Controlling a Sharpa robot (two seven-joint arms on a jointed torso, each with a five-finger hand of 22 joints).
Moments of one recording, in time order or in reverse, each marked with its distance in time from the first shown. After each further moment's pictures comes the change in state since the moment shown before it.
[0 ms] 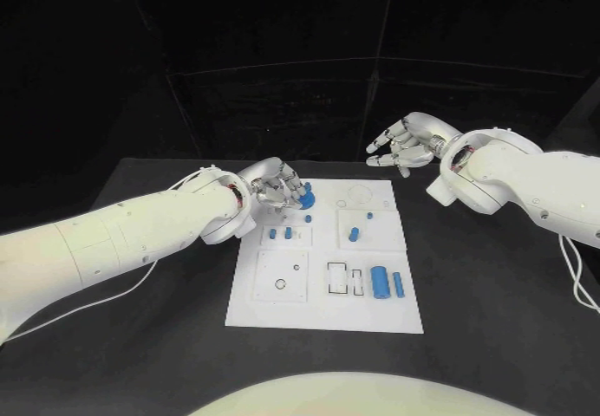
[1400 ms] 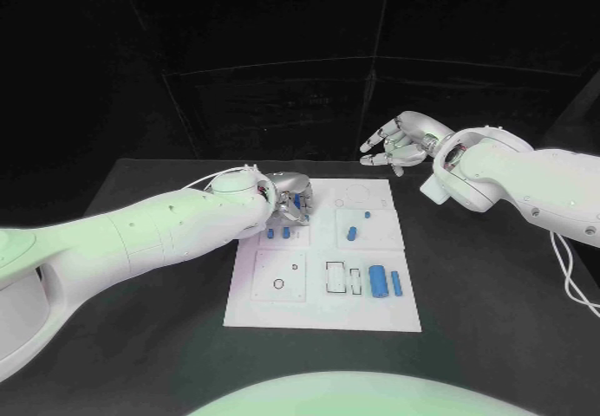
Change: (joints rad) left arm 0.013 0.164 -0.035 -0.147 -0.358 0.174 -0.103; left_hand -0.043 0.012 -0.042 0.002 0.000 0.119 -0.020 -0.100 -0.136 0.103 -0.017 -0.092 -0.165 0.223 -0.024 0.223 0.240 -0.026 0.235 -0.022 0.214 0.192; right arm 0.000 0.015 0.000 -0.005 0.000 0.000 0.001; right_hand 0.000 0.000 0.003 0.003 0.005 -0.004 0.004 0.000 0.000 0.000 0.000 0.000 0.000 0.000 0.000 0.000 0.000 0.000 0.000 0.000 0.000 0.000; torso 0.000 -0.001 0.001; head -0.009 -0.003
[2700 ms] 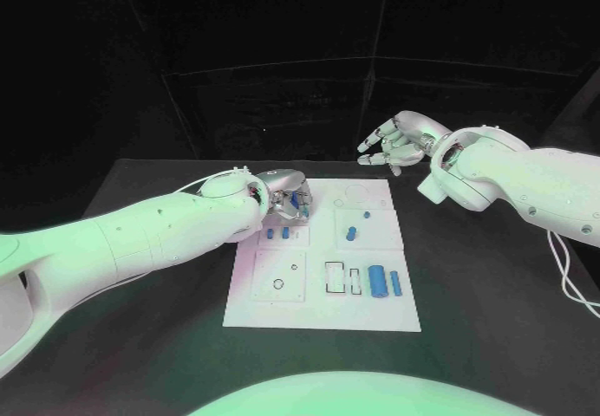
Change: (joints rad) left arm -0.006 -0.046 0.002 0.043 0.019 -0.095 0.056; left_hand 0.011 0.036 0.128 -0.031 -0.001 0.099 -0.013 -0.009 -0.016 0.134 -0.024 -0.040 -0.008 0.007 -0.015 0.008 -0.013 -0.015 0.037 -0.023 0.067 0.080; right arm 0.000 0.004 0.000 -0.002 0.000 0.000 0.002; right_hand 0.000 0.000 0.000 0.000 0.000 0.000 0.000 0.000 0.000 0.000 0.000 0.000 0.000 0.000 0.000 0.000 0.000 0.000 0.000 0.000 0.000 0.000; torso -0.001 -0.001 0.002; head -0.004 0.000
